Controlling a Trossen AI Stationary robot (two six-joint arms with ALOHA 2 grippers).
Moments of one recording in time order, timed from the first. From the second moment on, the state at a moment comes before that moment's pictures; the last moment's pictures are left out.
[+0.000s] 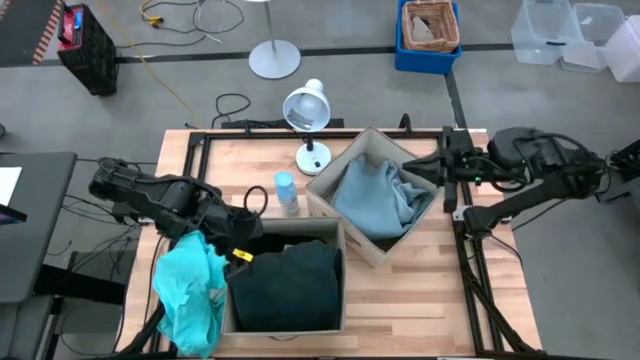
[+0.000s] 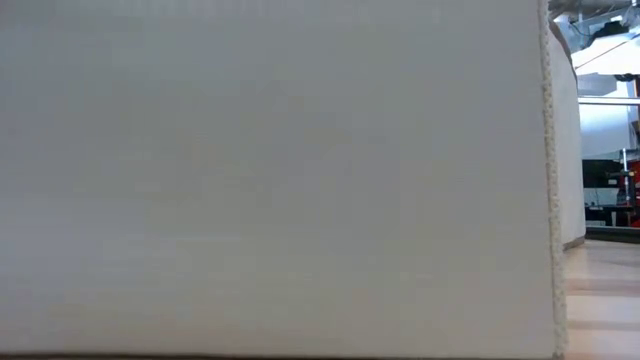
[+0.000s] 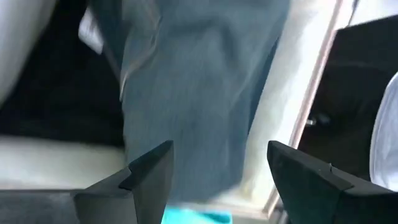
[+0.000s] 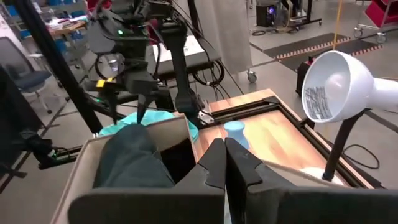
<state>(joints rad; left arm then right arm) -0.36 1.38 1.62 -1.25 0.19 -0.87 0.18 0.97 1.47 -0.71 0.31 0.26</state>
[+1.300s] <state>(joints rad) -0.72 1.37 1.08 -1.21 0.40 -1.51 0.18 1.05 1.47 -0.70 0.31 0.26</state>
